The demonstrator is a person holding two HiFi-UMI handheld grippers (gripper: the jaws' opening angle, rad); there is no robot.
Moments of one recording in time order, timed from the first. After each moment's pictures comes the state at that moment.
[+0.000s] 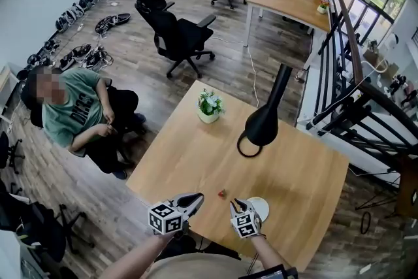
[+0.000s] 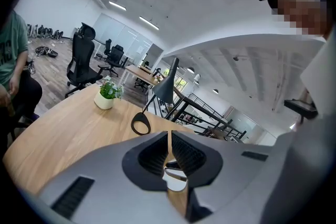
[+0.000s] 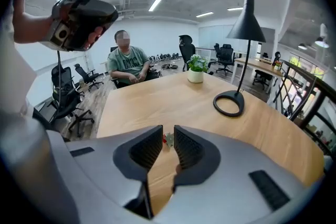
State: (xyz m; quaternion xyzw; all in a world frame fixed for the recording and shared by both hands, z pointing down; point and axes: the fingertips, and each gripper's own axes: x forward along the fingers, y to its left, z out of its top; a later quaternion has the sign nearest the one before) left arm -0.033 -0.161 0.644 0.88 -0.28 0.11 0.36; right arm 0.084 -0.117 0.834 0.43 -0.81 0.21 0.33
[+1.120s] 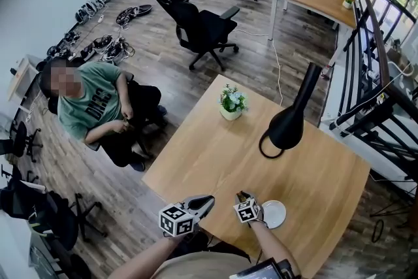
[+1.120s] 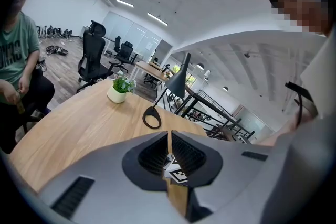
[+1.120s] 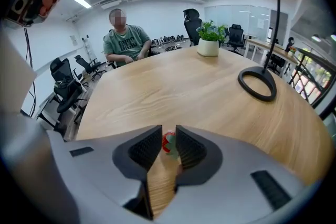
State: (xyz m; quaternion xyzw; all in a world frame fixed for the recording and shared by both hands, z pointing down) left arm -0.053 -0.162 0.669 0.86 -0.32 0.14 0.39; right arm 0.035 -0.158 0.940 0.38 -0.80 0.27 0.39
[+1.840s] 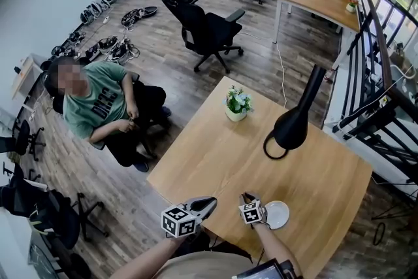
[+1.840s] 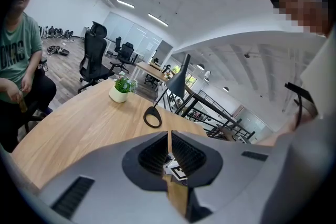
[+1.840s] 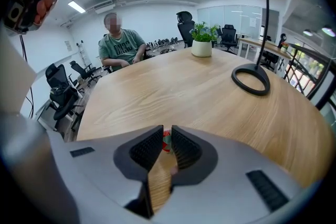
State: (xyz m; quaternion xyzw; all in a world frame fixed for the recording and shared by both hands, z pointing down) left arm -0.063 -0.152 0.668 0.85 -0.32 0.14 0.39; right arm 0.040 -0.156 0.940 0.40 -0.79 0.28 0.37
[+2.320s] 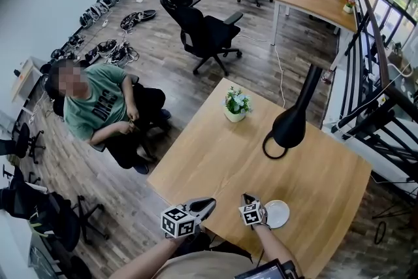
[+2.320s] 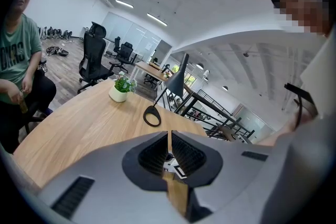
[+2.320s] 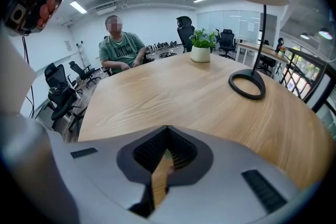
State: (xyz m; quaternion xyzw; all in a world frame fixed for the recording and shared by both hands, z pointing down) left arm -0.067 -0.146 0.667 0.86 -0.32 0.14 0.38; right arm 0.041 -0.155 0.925 0.42 -0.79 0.26 0.36
